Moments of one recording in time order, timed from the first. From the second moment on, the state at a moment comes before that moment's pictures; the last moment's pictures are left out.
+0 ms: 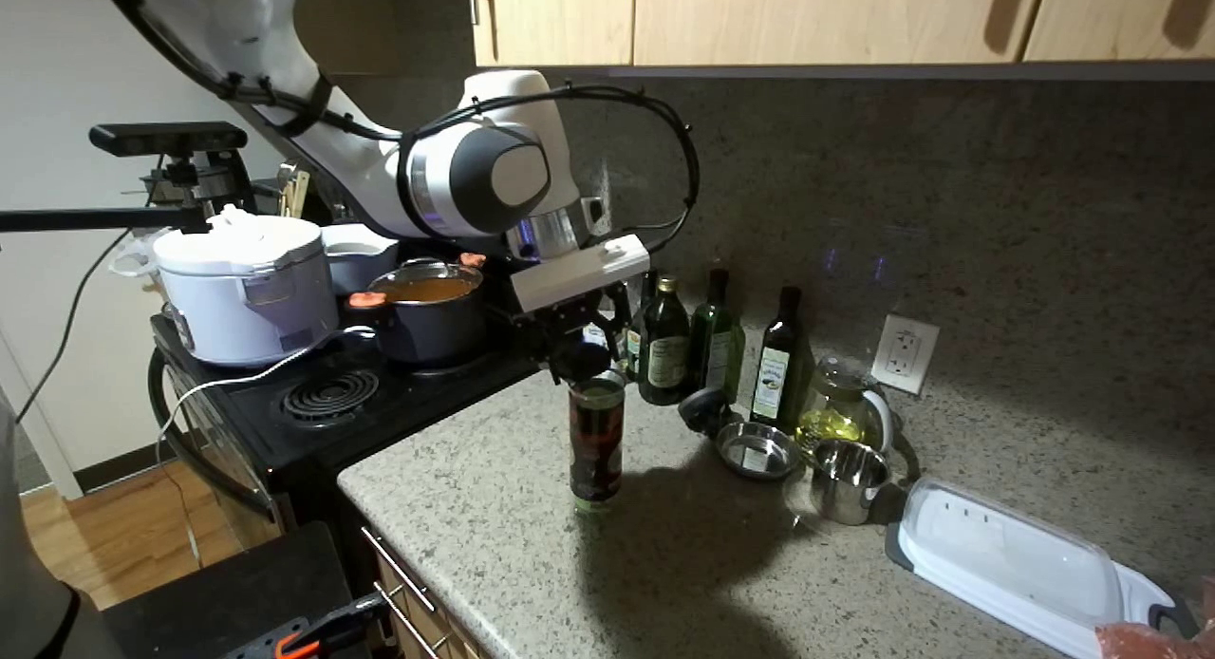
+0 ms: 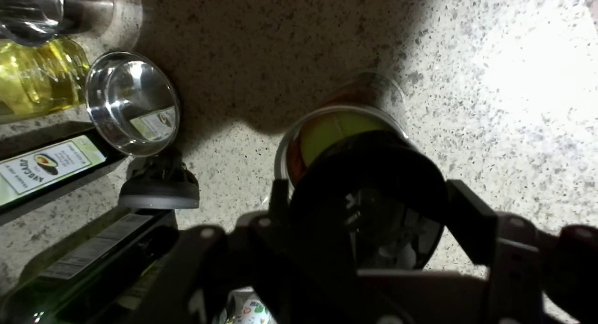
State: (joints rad) arm 0.14 -0.17 0.05 -2.51 -0.24 2.57 -0.88
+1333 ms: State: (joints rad) arm 0.14 -0.15 0.04 -2.50 -0.24 2.57 -0.88
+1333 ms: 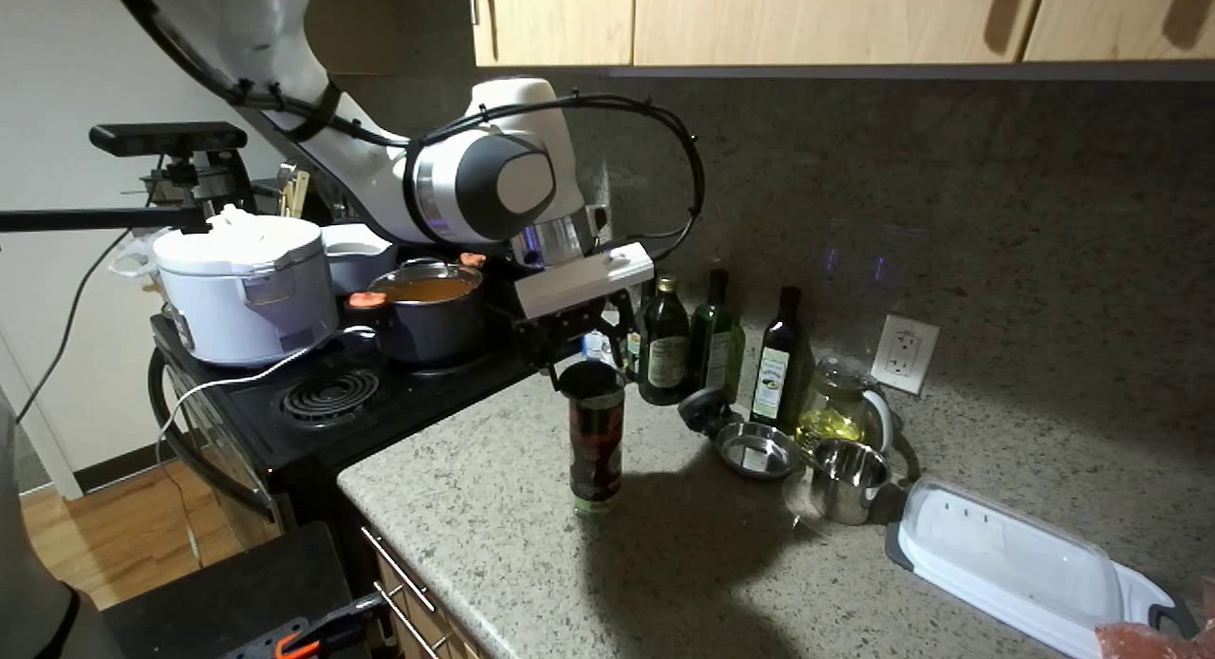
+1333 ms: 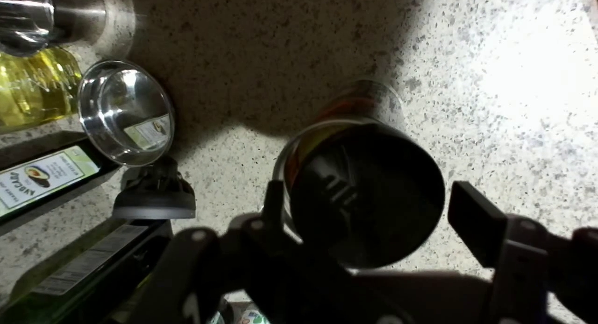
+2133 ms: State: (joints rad) arm 0.14 -0.15 0.04 -2.50 -0.24 2.57 -0.88
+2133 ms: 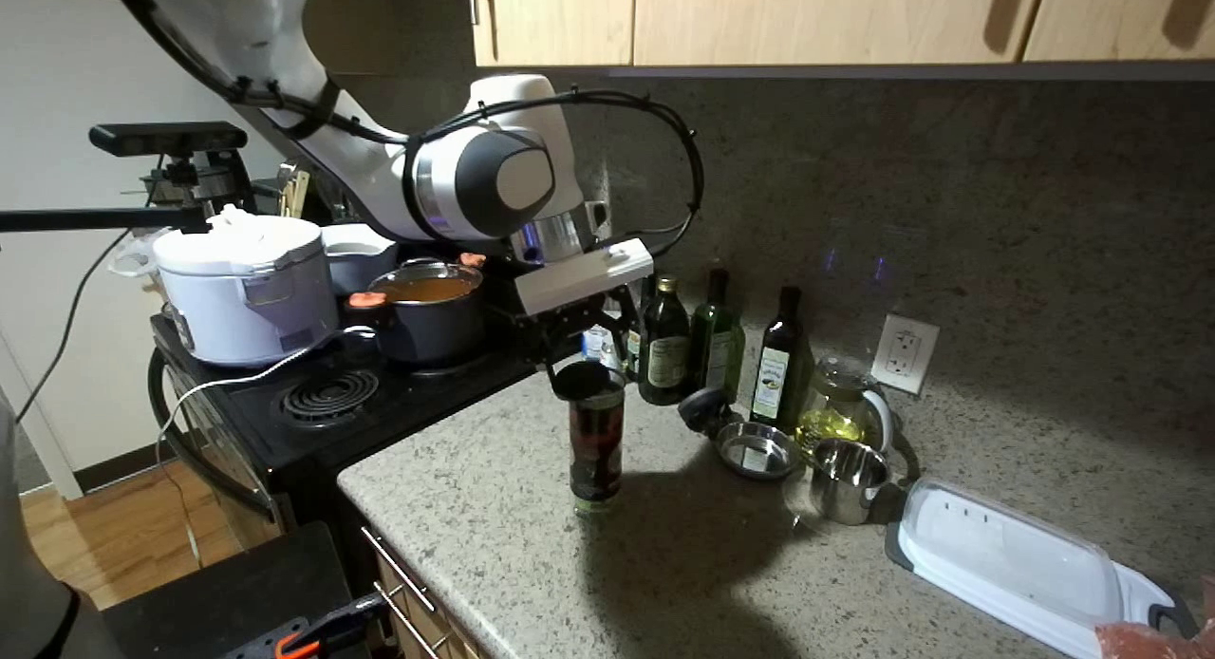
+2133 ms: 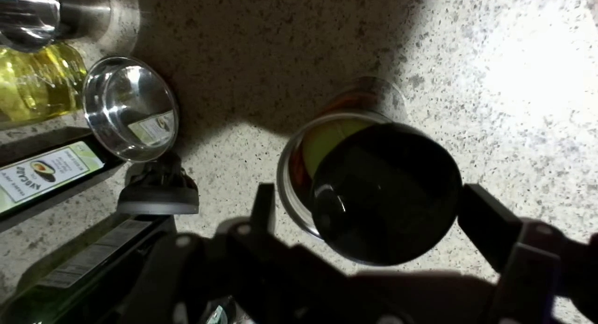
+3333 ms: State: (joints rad) arm 0.20 -0.22 0.15 -2.62 -0.33 2.56 -0.70
